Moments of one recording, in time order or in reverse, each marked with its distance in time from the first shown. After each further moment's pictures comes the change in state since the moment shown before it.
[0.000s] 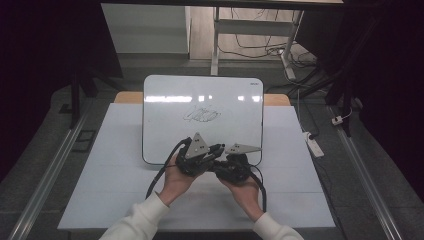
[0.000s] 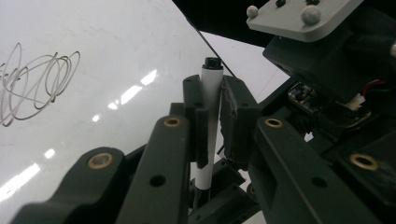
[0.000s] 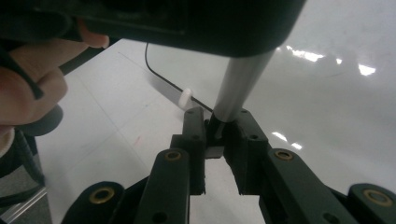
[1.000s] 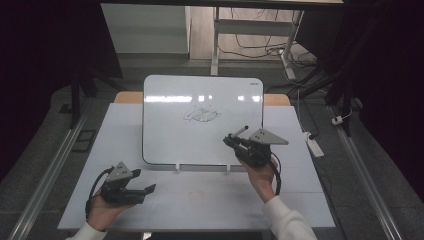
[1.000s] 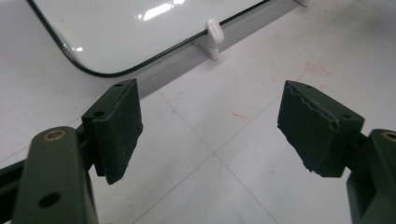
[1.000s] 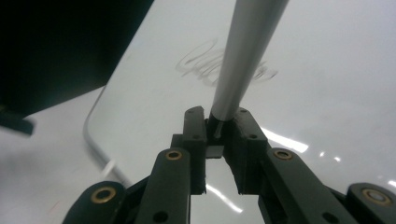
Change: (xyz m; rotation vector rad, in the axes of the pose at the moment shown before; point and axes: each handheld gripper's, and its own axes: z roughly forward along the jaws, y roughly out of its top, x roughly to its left) left arm 0.061 -0.148 -0.126 0.238 0.094 -0.264; right arm -0.039 0.029 -0.040 -0.291 -0.153 -0.168
